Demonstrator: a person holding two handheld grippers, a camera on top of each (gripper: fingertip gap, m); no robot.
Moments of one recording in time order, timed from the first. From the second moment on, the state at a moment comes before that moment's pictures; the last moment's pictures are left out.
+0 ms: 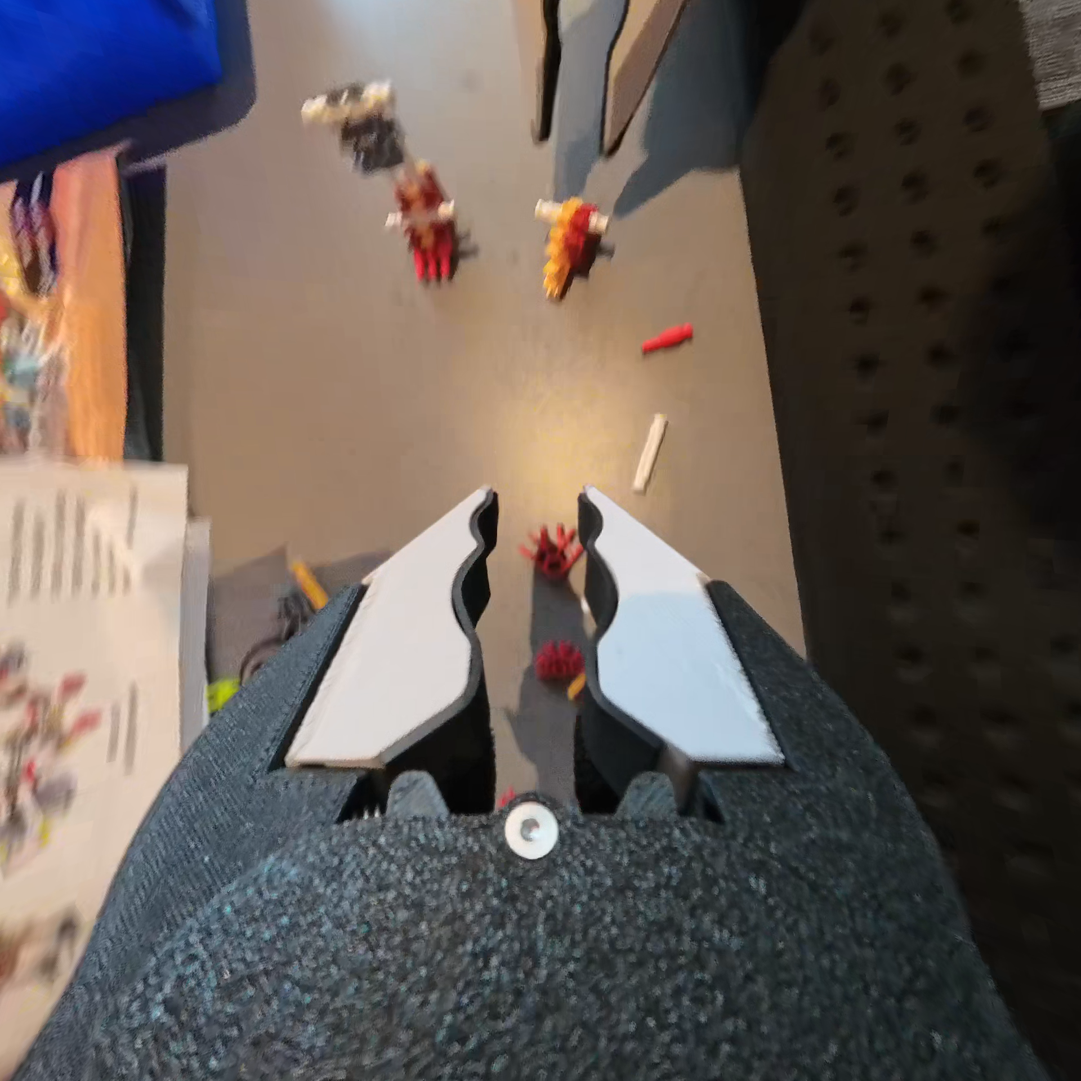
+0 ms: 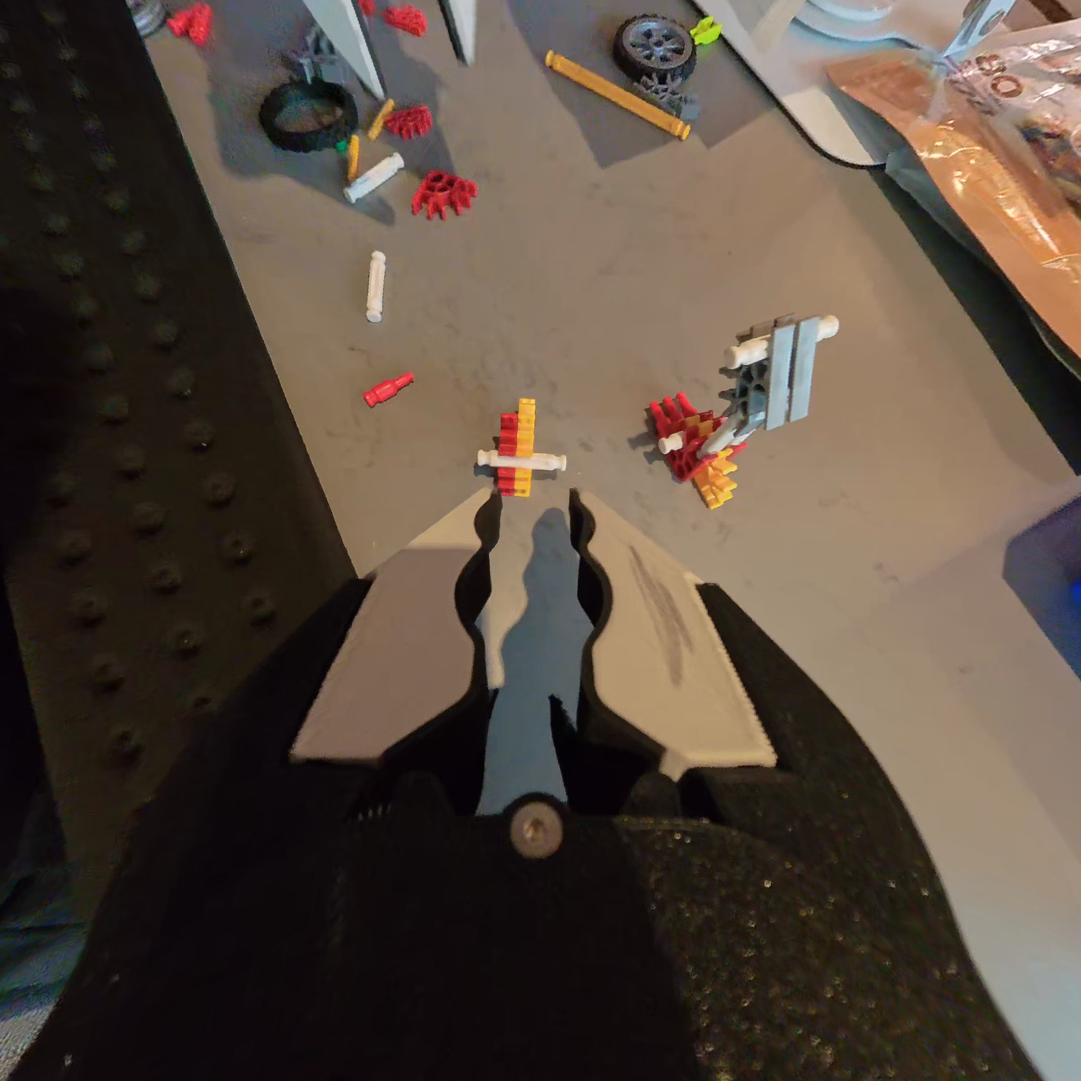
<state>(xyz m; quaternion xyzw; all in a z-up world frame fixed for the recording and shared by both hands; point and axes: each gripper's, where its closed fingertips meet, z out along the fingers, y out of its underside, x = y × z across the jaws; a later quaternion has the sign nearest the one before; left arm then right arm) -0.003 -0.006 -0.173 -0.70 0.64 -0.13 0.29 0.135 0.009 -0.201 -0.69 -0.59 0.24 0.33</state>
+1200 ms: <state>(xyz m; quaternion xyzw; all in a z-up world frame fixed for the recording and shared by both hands) 0.000 -0.012 -0.222 -0.76 0.56 -0.17 0.30 0.147 0.013 -0.199 -0.70 -0.56 0.25 0.37</state>
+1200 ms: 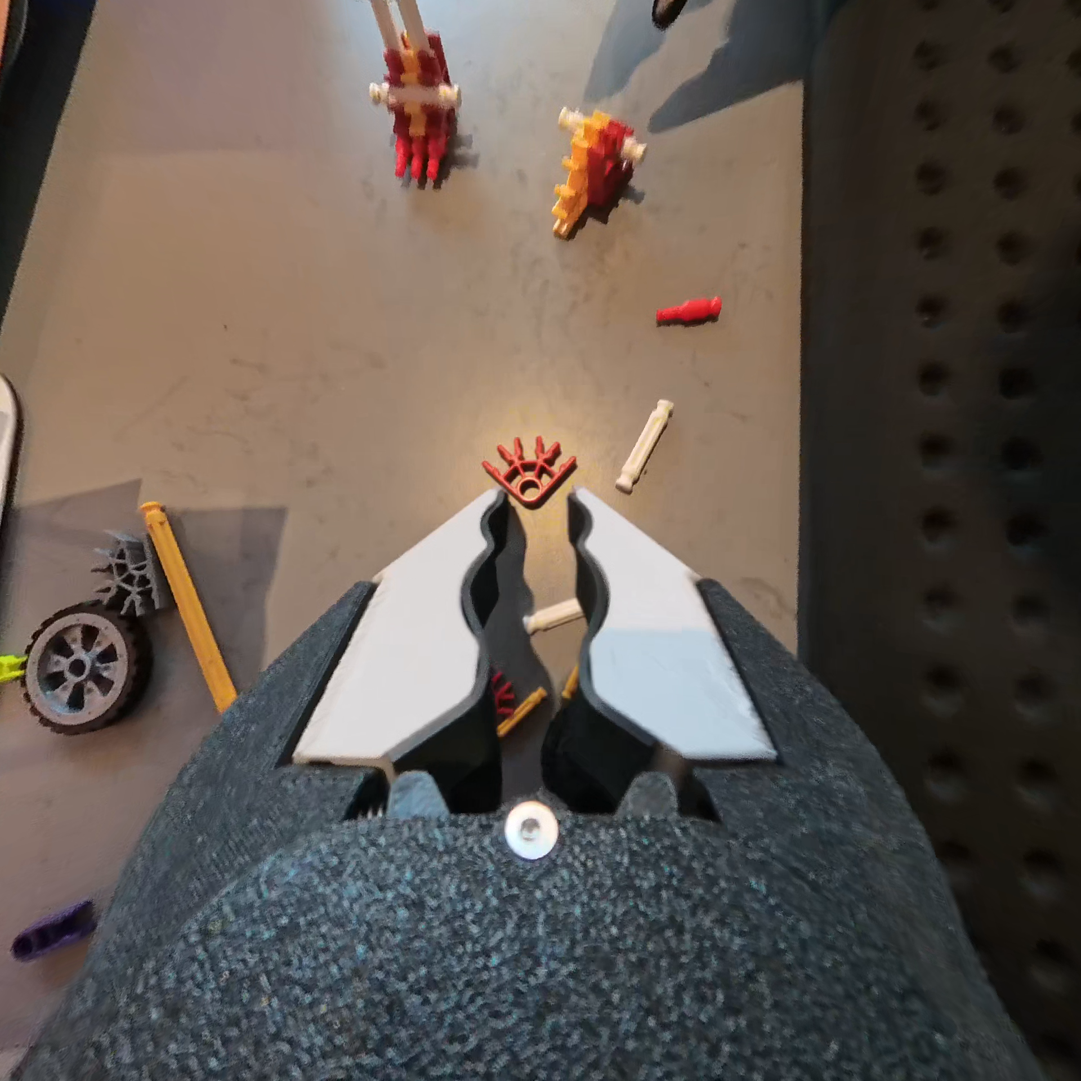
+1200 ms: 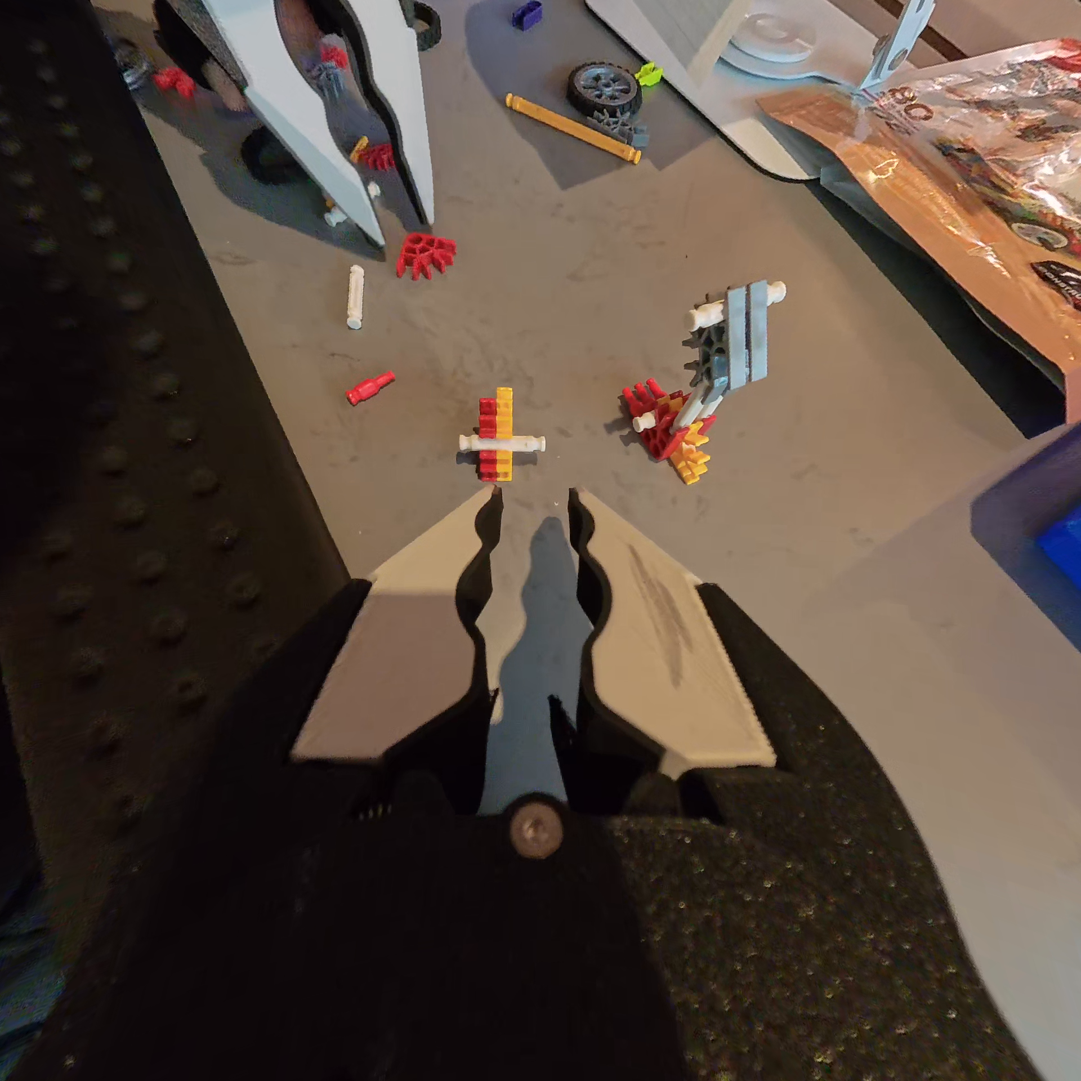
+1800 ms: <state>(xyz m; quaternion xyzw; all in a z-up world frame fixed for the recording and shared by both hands) 0.024 0.003 -0.215 -0.74 0.57 -0.15 0.32 0.153 0.011 -0.194 -0.70 -0.54 0.27 0.38</state>
